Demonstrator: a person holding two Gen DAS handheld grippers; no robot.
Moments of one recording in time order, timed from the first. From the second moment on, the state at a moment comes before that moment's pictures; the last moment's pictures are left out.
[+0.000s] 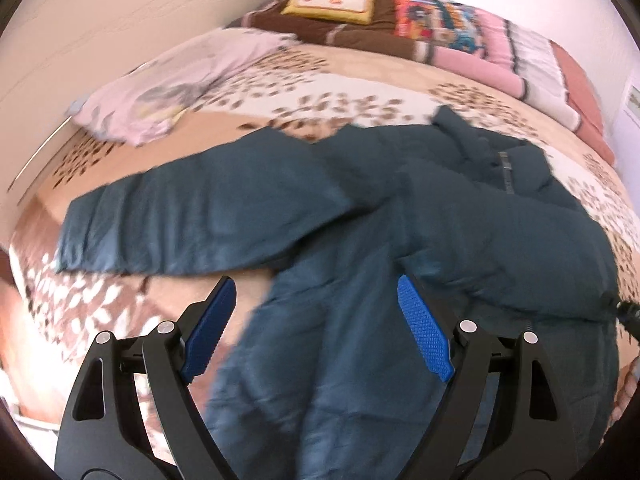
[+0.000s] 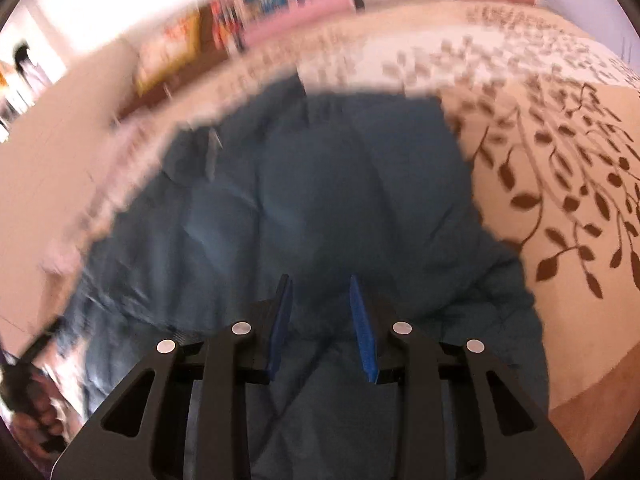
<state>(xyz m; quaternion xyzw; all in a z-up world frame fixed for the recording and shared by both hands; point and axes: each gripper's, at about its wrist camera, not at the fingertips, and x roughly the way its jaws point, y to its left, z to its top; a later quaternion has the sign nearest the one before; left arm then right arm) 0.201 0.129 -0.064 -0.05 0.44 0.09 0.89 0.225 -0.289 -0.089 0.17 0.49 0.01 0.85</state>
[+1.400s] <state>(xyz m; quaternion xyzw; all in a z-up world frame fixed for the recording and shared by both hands) 0.163 0.467 -0.131 -0.42 0.32 0.29 0.80 0.183 -0.182 -0.070 0.08 0.52 0.08 0.85</state>
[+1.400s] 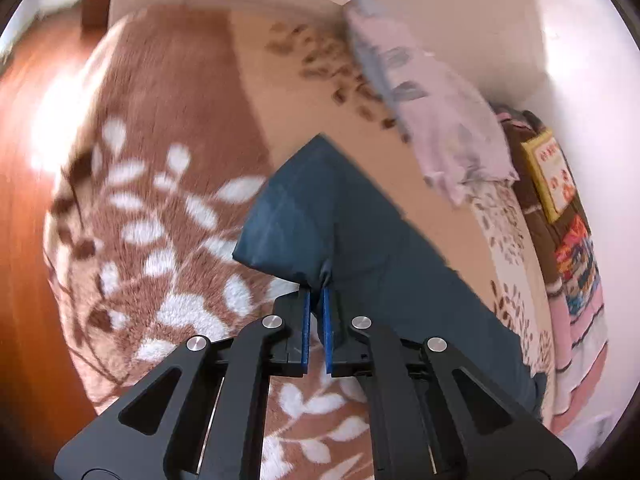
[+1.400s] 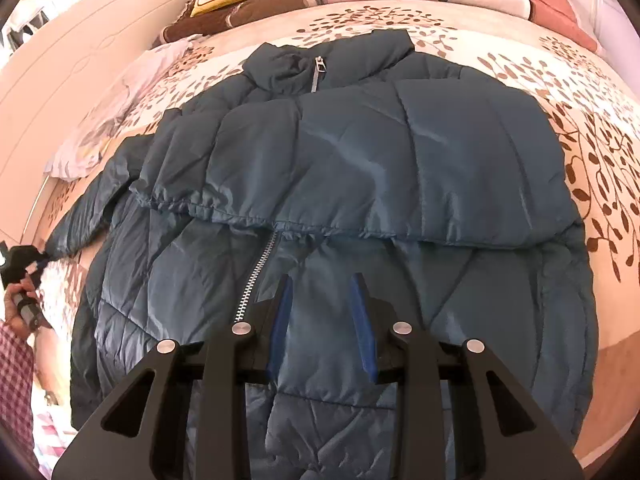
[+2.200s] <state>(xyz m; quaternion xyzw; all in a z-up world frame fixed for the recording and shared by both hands) 0.185 0.151 0.116 -0.19 0.23 -0.15 0.94 0.124 -0.296 -0.040 0.17 0.45 0.04 0.88</state>
